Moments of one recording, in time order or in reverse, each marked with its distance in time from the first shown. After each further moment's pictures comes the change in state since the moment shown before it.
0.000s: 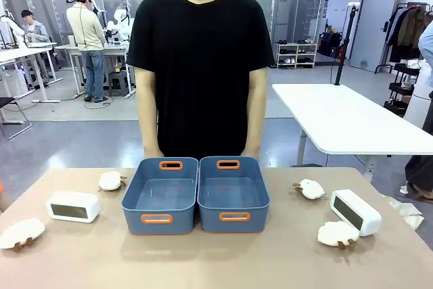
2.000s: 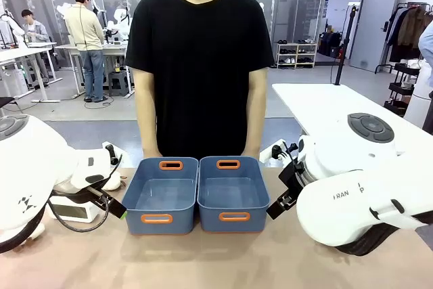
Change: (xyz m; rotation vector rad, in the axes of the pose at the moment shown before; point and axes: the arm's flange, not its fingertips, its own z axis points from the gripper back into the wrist) left arm -0.054 -0.108 -0.450 0.705 0.633 -0.703; right arm -0.040 0.085 -0.408 -0.741 0.562 0.749
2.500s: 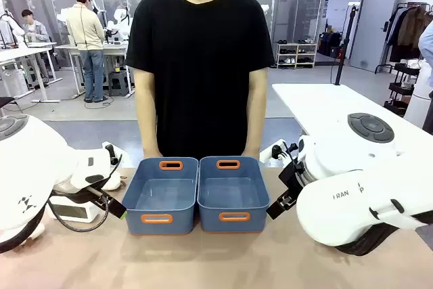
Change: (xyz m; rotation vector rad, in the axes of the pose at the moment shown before) left arm 0.000 0.000 0.000 0.000 0.000 0.001; right arm 0.000 0.000 0.000 0.000 0.000 -0.002
